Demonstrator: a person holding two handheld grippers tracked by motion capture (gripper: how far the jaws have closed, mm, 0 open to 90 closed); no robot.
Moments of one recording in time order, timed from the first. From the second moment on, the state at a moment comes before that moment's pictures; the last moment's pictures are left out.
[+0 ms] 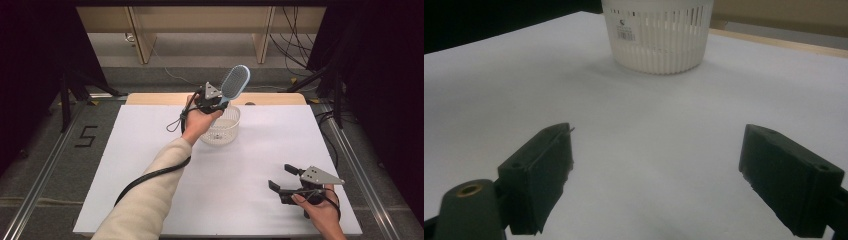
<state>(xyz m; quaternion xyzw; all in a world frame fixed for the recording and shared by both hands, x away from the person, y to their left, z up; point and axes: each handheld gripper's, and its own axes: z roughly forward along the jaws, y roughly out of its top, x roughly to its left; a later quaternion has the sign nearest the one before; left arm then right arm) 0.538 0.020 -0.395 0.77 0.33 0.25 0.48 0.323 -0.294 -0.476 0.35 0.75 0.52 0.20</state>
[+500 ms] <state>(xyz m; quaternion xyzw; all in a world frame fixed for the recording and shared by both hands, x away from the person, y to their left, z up) 0.539 0.021 -0.399 0.77 0.33 0.25 0.48 0.323 -0.294 -0.476 0.35 0.75 0.52 0.20</state>
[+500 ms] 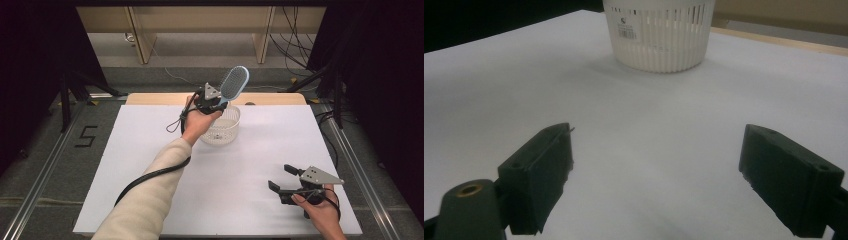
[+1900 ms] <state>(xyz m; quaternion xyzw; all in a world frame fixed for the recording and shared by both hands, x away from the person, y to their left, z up) 0.539 0.021 -0.408 0.78 0.32 0.25 0.48 0.323 -0.294 -0.477 0.35 0.76 0.52 0.20</state>
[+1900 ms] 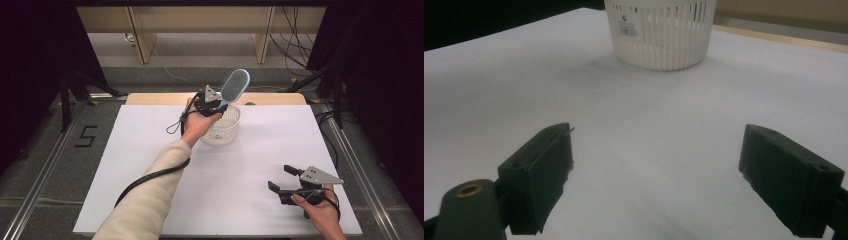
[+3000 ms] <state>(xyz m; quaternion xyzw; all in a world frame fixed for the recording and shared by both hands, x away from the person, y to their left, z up) 0.537 0.010 -0.416 0.79 0.30 0.24 0.48 0.323 -0.294 -0.478 0.35 0.76 0.51 0.20</state>
